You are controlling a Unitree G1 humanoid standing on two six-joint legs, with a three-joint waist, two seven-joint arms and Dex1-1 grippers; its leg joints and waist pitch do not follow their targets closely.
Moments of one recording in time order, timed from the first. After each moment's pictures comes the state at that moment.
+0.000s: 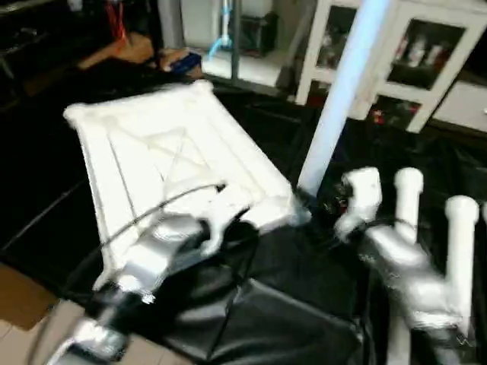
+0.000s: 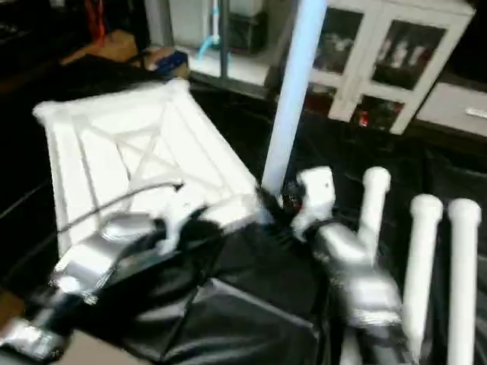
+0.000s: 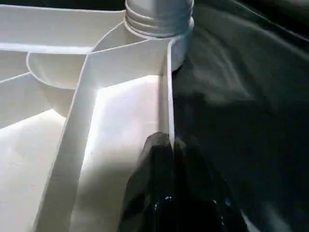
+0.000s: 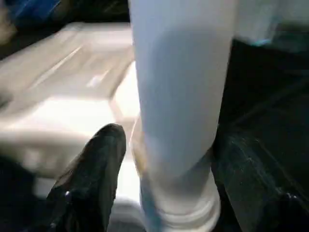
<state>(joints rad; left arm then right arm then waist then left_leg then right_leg) -0.43 0.33 -0.35 0.18 -0.05 0.46 -0.90 -0.22 -0.34 0.02 0.10 0.32 0.26 0.64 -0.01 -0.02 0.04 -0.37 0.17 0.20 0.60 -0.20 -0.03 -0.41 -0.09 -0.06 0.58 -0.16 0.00</state>
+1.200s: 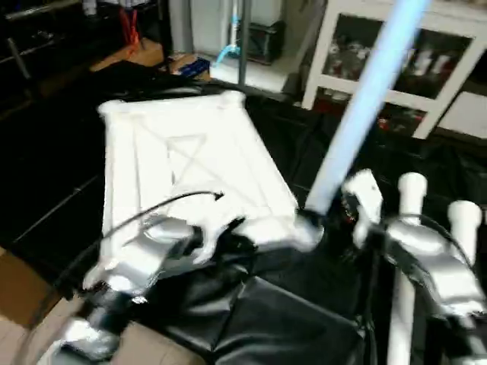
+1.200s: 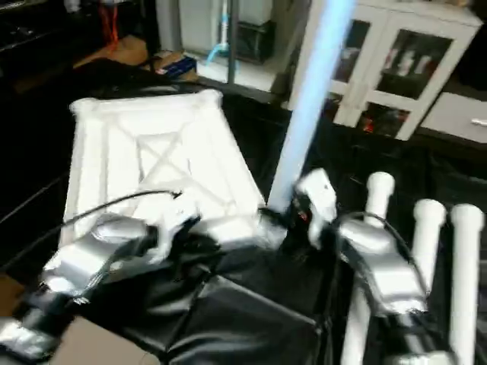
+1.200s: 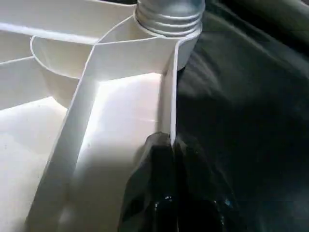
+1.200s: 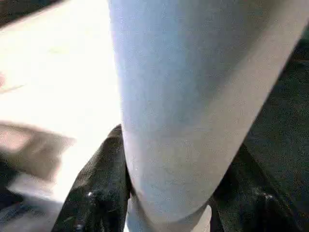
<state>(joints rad) -0.46 0.24 -0.33 0.24 -0.07 0.57 -0.82 -0.31 -0.31 0.03 0.17 0.23 0.37 0.48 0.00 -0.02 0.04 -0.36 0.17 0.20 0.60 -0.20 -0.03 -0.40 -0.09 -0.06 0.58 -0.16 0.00</state>
